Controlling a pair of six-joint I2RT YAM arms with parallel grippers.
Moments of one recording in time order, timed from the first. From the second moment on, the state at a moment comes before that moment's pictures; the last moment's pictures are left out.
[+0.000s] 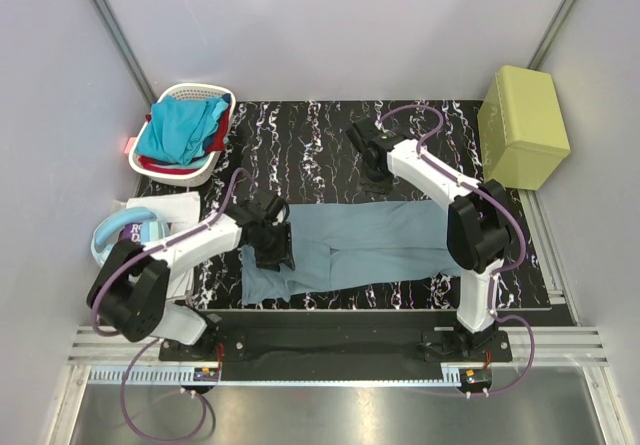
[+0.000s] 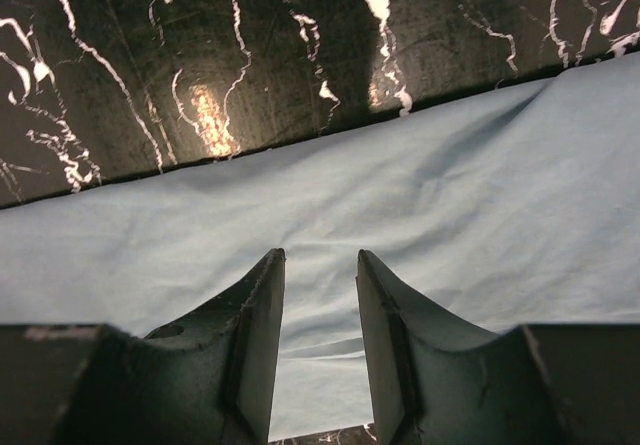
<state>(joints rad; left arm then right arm) -0.59 1.39 0.81 -0.65 0.18 -0.67 0.55 1.96 1.67 -0.95 0.27 0.74</state>
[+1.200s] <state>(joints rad) -0.53 1.48 1.01 -0.75 0.03 -0.61 0.56 1.77 1.47 -0.90 0.21 0.73</state>
